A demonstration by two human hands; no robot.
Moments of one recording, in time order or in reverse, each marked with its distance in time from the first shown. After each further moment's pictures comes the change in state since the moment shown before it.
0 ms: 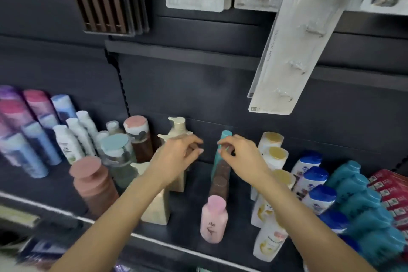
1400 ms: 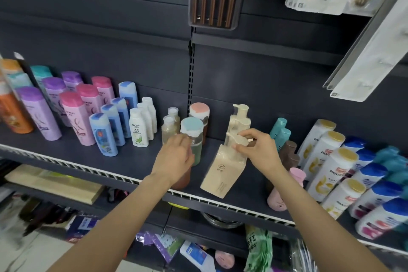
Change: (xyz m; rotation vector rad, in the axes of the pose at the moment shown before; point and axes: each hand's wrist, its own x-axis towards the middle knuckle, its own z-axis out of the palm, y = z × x) left_hand -0.130 -0.166 -0.113 0.349 -0.035 -0.069; right_hand -0.026 -0.169 0.115 0.276 0.130 0.227
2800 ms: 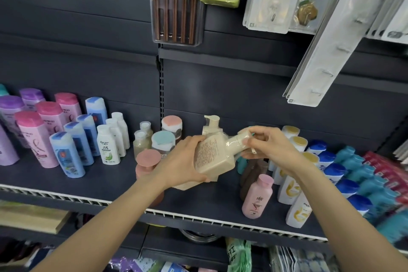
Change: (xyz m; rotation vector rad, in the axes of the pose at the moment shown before) left_hand 0.035 0.075 -0.016 -0.378 -0.158 0.193; right_hand -0.011 -0.019 -0.107 0.324 -0.187 0.161
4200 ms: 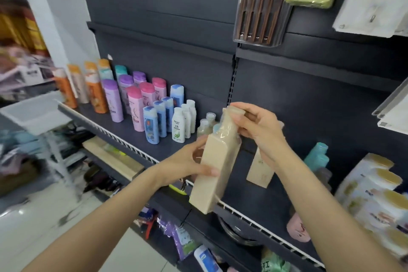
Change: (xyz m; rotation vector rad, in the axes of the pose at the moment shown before) left_hand -0.107 0.006 -0.043 -0.717 0.059 -0.399; right_hand 0.021 -0.041 0.108 0.277 -0.273 -0.278
